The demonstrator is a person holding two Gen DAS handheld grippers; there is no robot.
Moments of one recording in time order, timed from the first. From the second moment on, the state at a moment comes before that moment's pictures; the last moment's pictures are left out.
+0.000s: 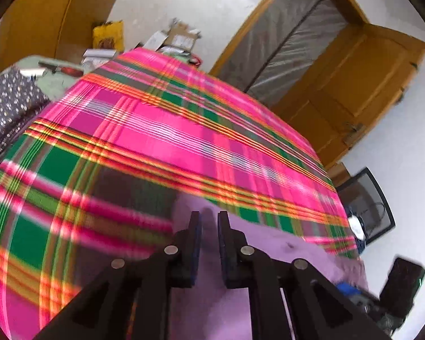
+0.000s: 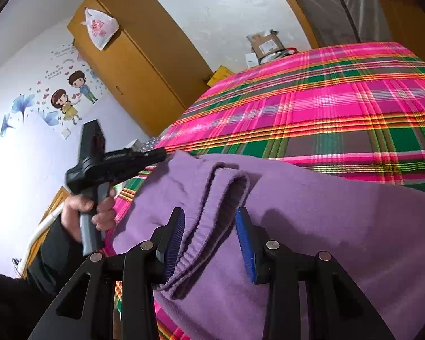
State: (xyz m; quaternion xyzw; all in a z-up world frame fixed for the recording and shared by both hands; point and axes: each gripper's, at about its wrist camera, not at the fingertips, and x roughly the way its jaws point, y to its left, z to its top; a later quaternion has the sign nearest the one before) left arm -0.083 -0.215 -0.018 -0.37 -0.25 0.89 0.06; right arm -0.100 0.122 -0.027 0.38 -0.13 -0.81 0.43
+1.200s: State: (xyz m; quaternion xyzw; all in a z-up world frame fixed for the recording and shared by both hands) left arm 0.037 -0.144 -0.041 -0.36 -0.11 0.93 -0.06; right arm -0.054 0.083 -0.043 0.38 0.01 -0.79 0.48
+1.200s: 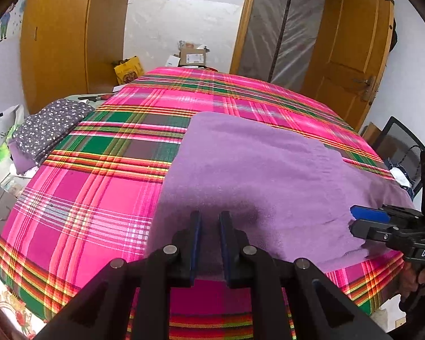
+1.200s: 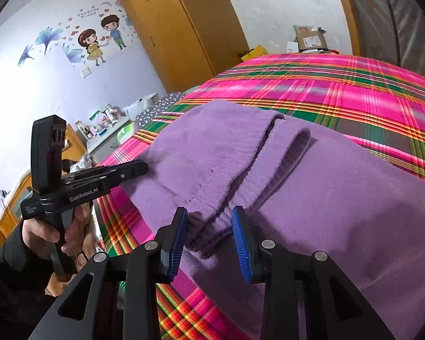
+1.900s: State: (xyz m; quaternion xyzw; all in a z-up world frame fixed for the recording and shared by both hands) left arm 0.036 -0.136 -0.040 -0.36 -0.09 0.93 -0.08; right arm -0.084 0.079 -0.019 0.36 0.01 -0.84 0.41
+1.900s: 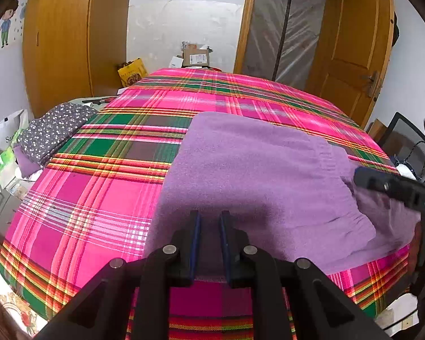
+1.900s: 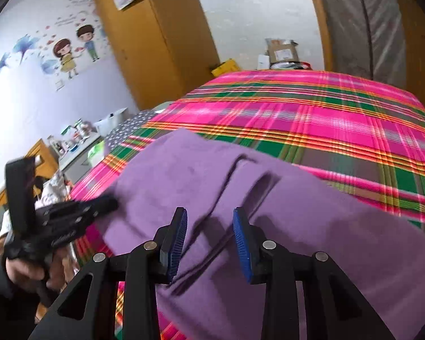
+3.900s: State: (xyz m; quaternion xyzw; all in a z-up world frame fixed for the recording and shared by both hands) left arm -0.001 -0.066 -0.011 -0.38 -0.06 0.92 -0.03; right arm -0.062 0.213 -0.012 0.38 -0.06 -0.89 0.24
